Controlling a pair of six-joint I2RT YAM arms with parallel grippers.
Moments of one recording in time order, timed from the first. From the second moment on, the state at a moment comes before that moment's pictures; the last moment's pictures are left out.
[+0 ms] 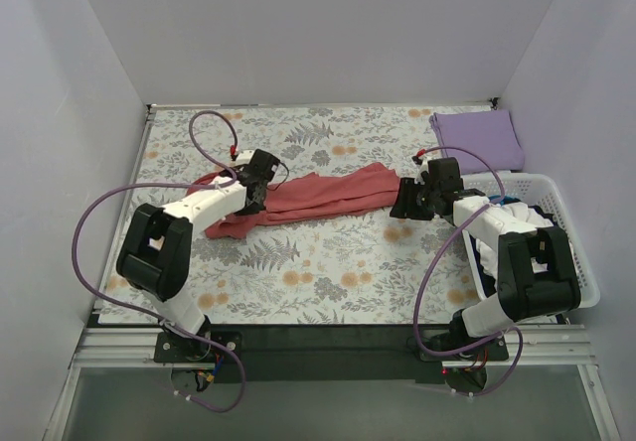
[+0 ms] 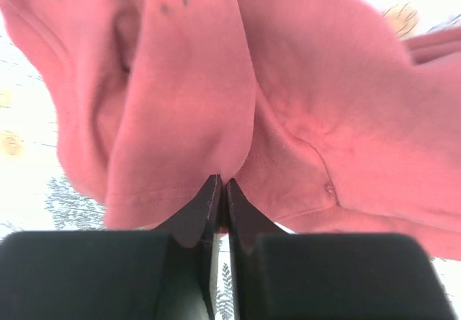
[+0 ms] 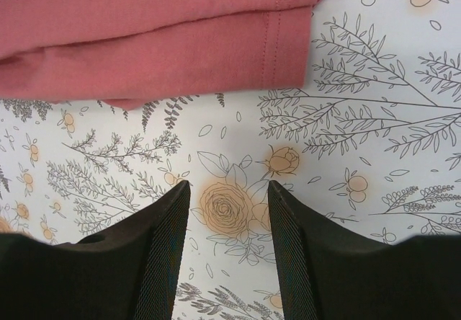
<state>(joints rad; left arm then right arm) -0.46 1.70 1.10 -0.59 -0.53 -0.55 0.21 1.48 0.80 -0.22 -0.30 0.26</state>
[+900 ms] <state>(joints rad) -0.32 1.39 1.16 -0.62 -0.54 -0.47 0.15 1.74 0.96 0.03 -0.27 0.51</state>
